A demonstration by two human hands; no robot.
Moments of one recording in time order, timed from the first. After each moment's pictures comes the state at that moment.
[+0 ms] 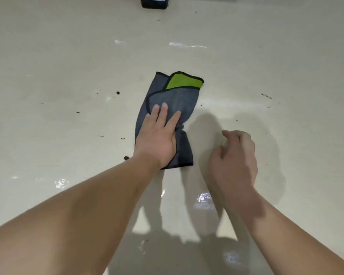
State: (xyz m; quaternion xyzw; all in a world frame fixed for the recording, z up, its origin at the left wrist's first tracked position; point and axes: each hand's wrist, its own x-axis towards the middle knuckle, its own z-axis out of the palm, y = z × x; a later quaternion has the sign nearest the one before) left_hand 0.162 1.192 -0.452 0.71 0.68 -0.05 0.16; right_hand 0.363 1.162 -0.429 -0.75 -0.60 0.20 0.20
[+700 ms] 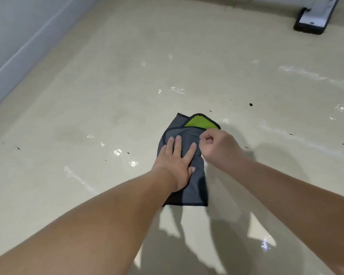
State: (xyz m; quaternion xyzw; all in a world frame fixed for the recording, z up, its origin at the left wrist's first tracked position) left_hand -0.057 1.026 -0.417 0.57 0.75 -0.25 0.23; right_hand 0.062 1.137 -0.394 -0.48 -0.75 0.46 0.07
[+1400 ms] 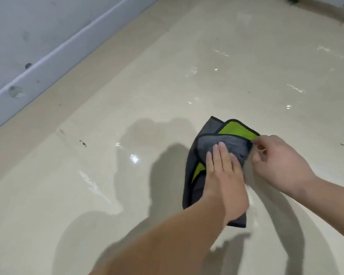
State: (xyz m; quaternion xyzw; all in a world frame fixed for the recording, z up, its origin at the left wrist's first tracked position) left_hand -0.227 0.926 -0.446 0.55 0.81 -0.11 0.17; right_hand -0.160 1.045 -0.380 -0.47 -0.84 0.26 -0.05
